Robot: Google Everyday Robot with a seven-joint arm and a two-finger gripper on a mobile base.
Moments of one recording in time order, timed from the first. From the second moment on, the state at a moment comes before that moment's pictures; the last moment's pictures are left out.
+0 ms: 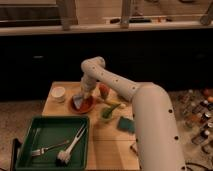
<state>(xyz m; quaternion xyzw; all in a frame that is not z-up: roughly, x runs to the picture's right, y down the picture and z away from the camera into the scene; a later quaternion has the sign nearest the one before) -0.125 0.044 0.915 -0.28 -0.24 -0.24 0.90</state>
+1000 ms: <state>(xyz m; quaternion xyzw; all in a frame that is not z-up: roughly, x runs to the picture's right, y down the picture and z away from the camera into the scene) -0.154 0.087 0.880 -0.30 -0.29 -0.39 0.82</state>
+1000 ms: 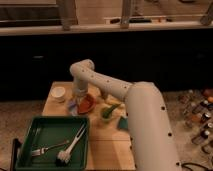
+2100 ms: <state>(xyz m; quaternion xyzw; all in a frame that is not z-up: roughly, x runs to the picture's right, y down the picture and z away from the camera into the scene) -0.129 0.030 0.907 -0.29 -0.16 -0.40 0.85</state>
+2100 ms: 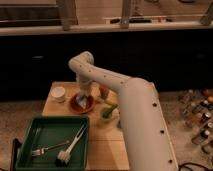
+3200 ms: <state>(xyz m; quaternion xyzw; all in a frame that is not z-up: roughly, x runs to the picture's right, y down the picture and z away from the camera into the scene) -0.145 0.098 0.866 -0.30 -0.22 -0.44 0.82</state>
